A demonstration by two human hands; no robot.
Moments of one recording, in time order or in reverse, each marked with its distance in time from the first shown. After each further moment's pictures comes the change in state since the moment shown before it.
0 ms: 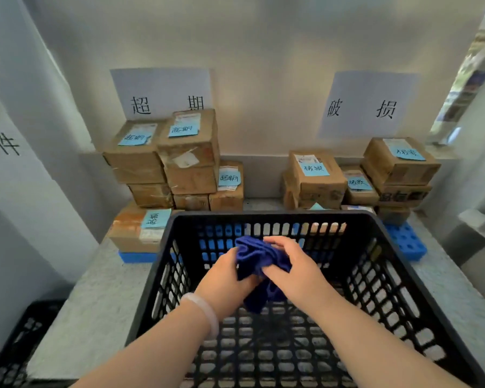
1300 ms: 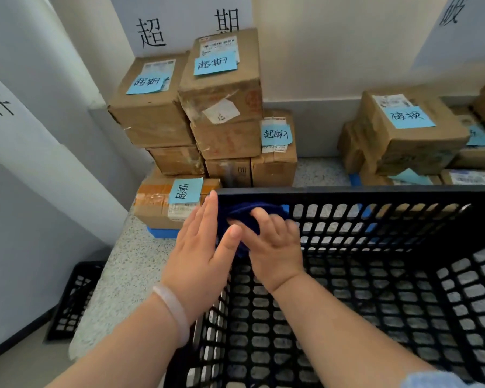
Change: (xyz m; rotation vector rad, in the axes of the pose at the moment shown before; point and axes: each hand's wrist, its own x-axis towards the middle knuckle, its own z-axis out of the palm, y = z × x) left_hand 0.028 -0.082 -0.098 0.308 0.201 -0.182; right_hand 0.140 0.072 0.180 -0.886 0.353 -0.513
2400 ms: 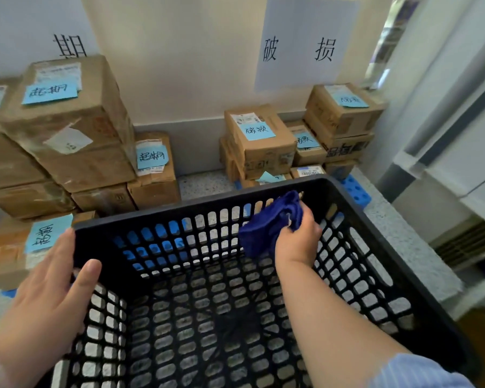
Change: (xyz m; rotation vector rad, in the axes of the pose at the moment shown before) left_hand 0.011 -0.024 0.008 -0.019 0.034 0.070; right_hand -0.062 0.165 -0.107 0.363 0.334 1.356
